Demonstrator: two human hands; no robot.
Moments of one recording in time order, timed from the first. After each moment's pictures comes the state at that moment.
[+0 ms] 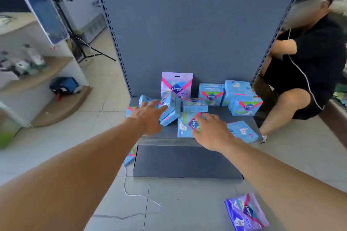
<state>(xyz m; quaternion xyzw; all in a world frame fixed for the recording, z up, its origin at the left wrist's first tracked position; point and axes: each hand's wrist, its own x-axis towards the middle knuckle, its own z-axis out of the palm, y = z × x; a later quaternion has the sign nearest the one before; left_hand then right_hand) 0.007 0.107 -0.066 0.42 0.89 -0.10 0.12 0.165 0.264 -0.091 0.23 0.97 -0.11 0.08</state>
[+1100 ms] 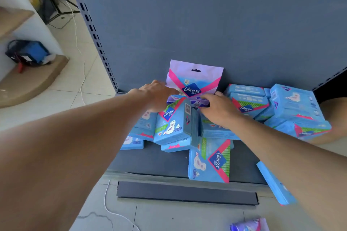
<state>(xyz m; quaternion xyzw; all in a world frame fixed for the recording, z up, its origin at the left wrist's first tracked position) -0.238 0.246 -0.209 0.47 0.86 -0.04 0.19 -0.088 0.403 -0.220 0.29 0.93 -0.20 0.07</state>
